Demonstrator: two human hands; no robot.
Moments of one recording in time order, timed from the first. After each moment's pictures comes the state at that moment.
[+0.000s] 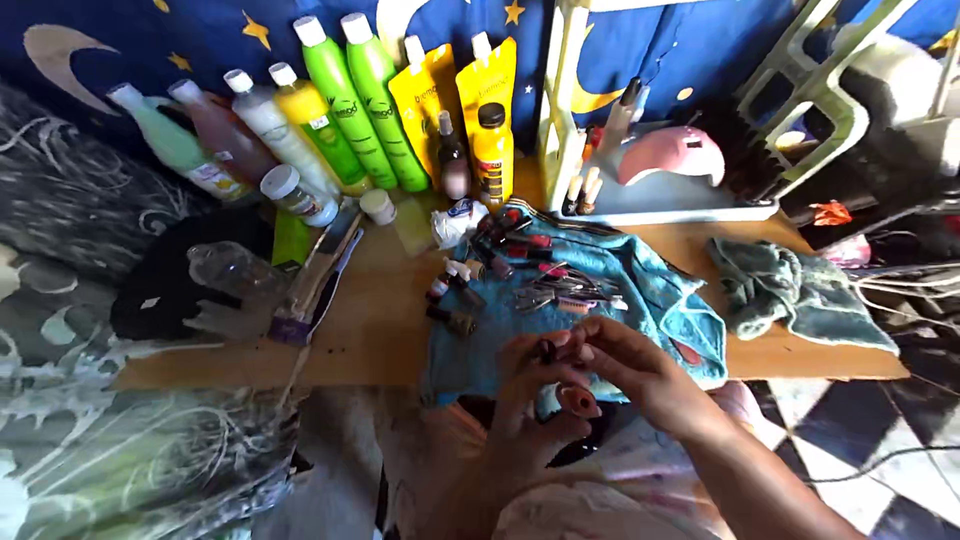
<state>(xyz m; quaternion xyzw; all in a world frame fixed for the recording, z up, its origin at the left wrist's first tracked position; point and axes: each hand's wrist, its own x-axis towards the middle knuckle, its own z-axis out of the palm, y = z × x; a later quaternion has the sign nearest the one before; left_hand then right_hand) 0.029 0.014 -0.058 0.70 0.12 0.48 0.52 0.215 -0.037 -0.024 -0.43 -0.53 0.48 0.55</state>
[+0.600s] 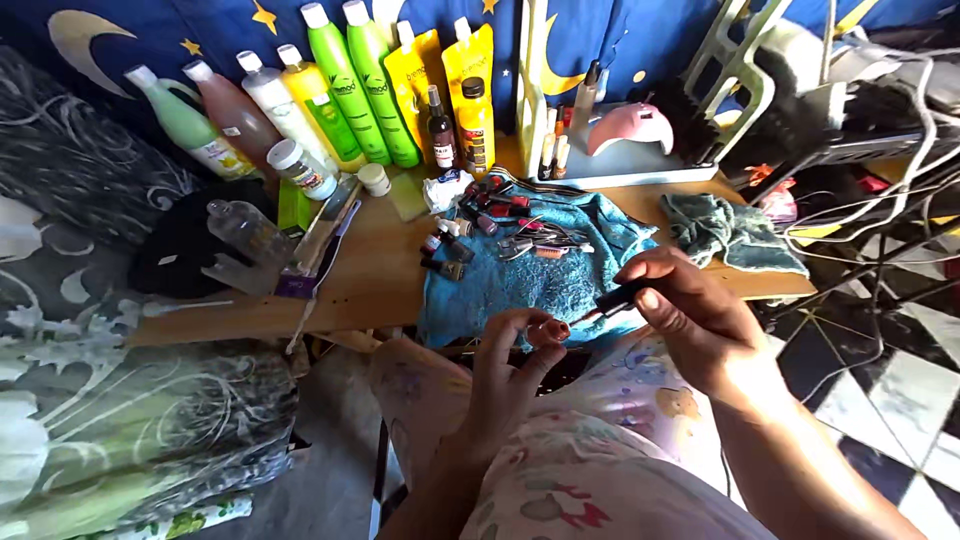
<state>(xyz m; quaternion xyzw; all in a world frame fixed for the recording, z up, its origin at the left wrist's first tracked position) -0.003 -0.042 -0.038 0.71 0.19 0.48 0.47 0.207 -0.122 0.025 -0.43 -0.63 0.22 0.61</state>
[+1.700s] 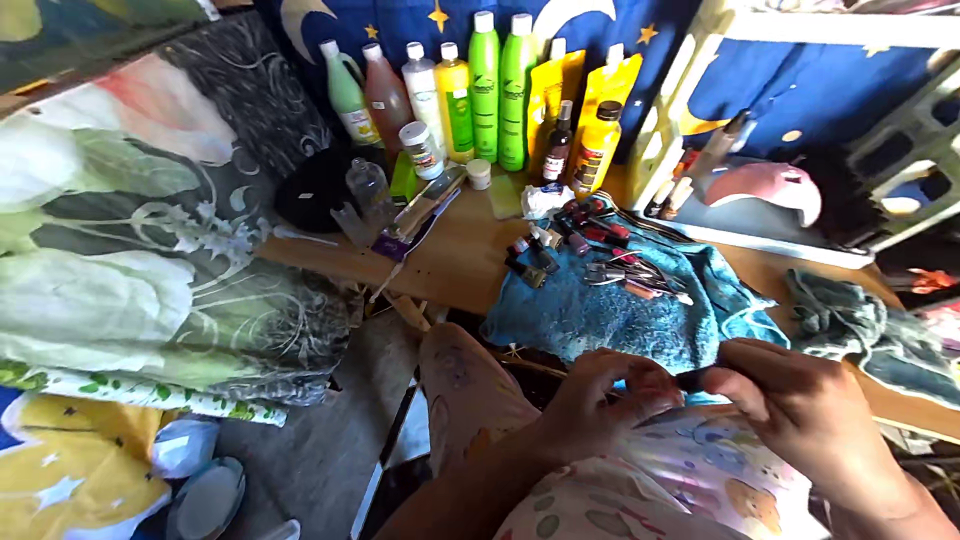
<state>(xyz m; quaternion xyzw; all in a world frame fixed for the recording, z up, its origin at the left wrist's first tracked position) -0.006 -0.050 -0.036 0.72 0.14 0.44 0.52 0.203 -0.104 0.025 -0.55 -0.75 -0.09 0.35</state>
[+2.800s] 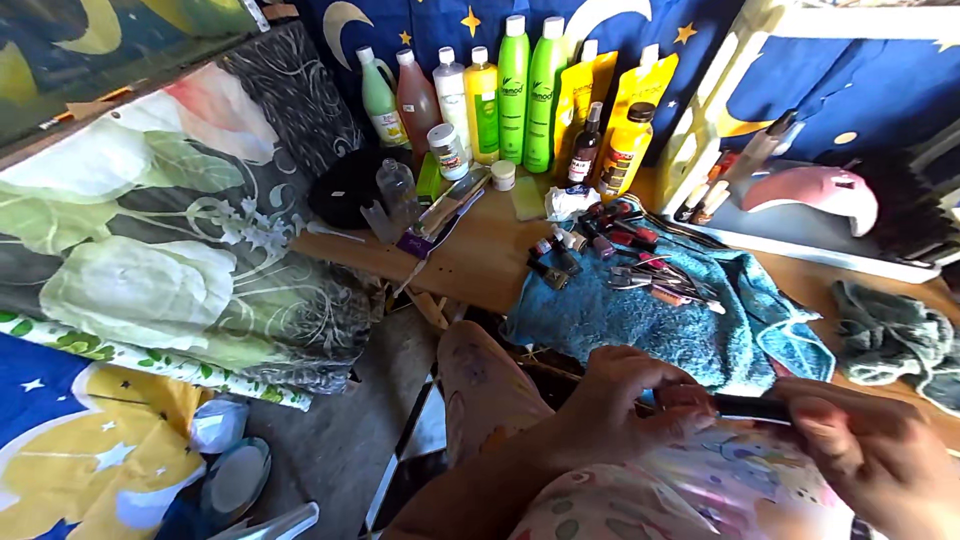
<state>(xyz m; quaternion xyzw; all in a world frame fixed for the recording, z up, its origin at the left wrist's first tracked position) -0.009 -0.048 -0.025 0.78 0.14 0.44 0.42 0.216 -0.126 0.014 -0.52 -0.74 0.06 0.42</state>
